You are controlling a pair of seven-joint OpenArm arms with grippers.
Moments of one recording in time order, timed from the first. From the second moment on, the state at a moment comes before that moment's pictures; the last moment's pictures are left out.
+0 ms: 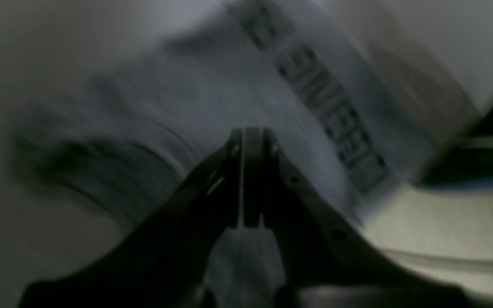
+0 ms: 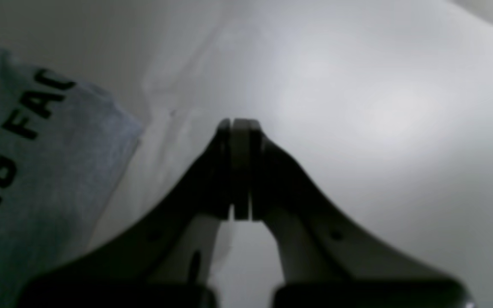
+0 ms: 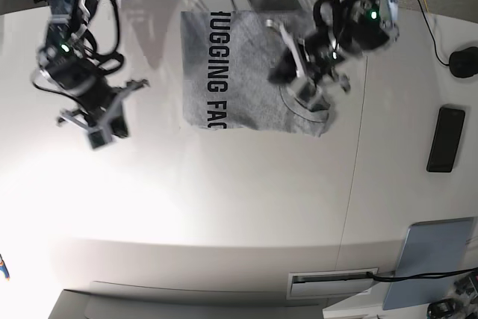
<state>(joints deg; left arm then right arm) 21.8 -8.4 5.5 123.2 -24.8 -27.8 59.2 -8.6 15.6 11.5 112.6 15.6 26.6 -53.6</state>
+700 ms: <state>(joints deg) 25.4 -8.1 5.7 100.6 -20.4 -31.3 46.1 3.4 13.6 -10.4 90.5 12.0 26.7 -52.2</state>
